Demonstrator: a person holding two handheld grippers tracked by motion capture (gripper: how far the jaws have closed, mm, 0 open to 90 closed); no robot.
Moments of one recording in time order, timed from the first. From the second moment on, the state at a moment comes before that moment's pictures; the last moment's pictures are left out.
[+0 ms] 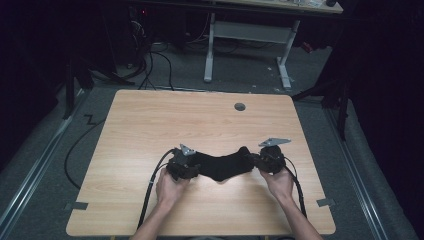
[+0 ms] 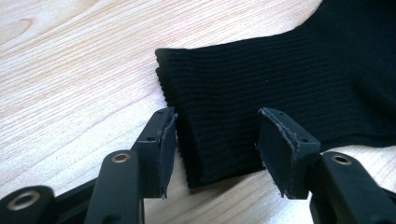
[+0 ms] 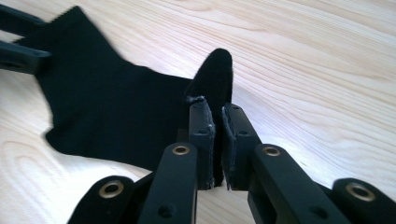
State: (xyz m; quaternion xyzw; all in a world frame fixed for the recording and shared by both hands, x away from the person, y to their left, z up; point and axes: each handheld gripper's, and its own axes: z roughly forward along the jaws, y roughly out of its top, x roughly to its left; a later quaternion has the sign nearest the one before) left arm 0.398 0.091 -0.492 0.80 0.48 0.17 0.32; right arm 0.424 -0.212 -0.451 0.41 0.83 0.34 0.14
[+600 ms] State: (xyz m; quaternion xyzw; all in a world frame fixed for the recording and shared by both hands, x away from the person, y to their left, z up) left arm 0.399 0.087 -0.494 0.80 0.47 0.17 0.33; right arm 0.420 -0.161 -0.464 0.37 0.86 0.33 0.11
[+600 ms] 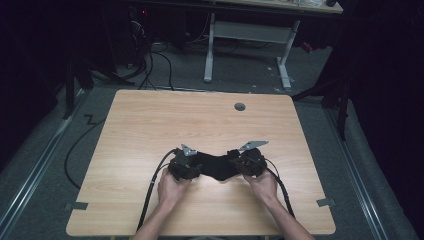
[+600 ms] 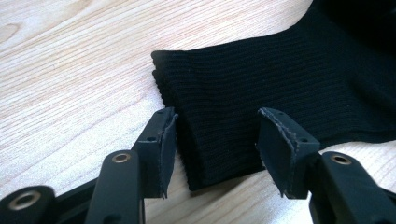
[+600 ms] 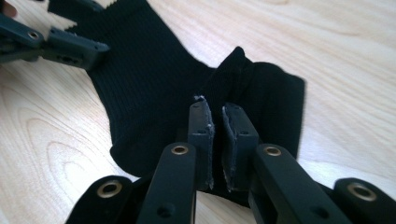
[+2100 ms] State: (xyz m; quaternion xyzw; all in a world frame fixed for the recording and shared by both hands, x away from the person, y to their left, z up) left arm 0.392 0.094 -0.481 0.80 0.46 0.18 0.34; right arm 0.422 -0.186 -0.480 0.43 0.82 0.35 0.14
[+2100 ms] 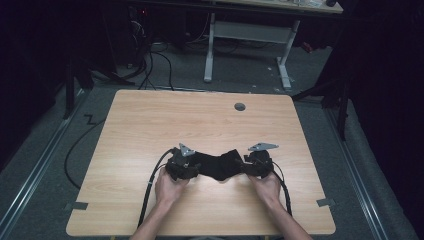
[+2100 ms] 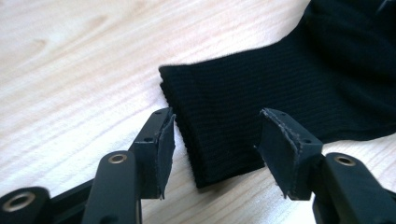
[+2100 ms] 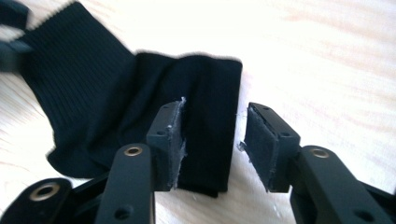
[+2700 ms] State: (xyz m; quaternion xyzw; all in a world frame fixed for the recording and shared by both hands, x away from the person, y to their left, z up) left arm 0.391 0.089 -0.491 0.82 0.45 0.15 0.32; right arm 0.426 -0.189 -0.490 0.45 0.82 0.33 0.12
